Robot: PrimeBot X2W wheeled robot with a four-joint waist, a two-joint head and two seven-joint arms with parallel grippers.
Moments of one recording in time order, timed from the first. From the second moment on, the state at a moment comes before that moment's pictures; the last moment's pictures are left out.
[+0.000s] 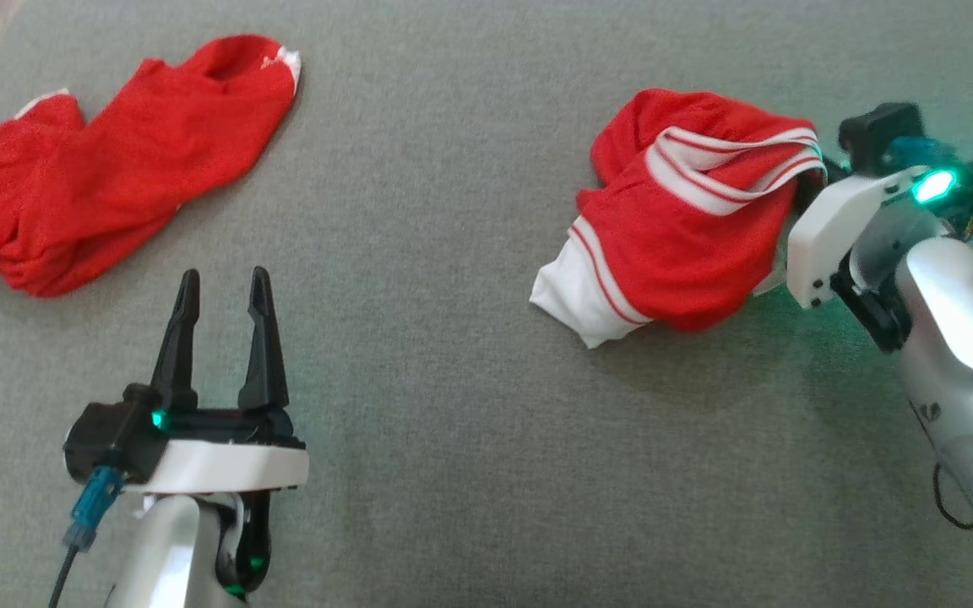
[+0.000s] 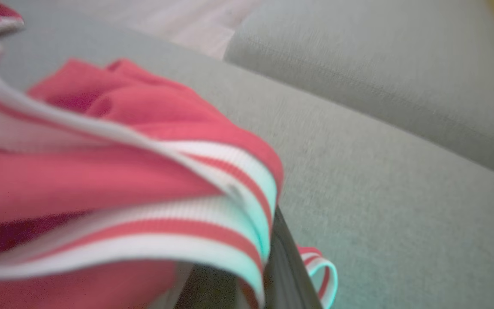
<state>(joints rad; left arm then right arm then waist) -0.18 0.08 -0.13 0.19 -0.32 -0.10 -0.25 -0.77 -0.34 0.52 0.78 0.31 0.13 0.15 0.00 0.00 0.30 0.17</state>
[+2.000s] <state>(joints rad) -0.11 0.05 -0.09 0.22 -0.29 -0.12 -0.25 -0.74 -0.32 0.45 0.85 0.44 0.13 0.04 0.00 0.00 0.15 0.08</state>
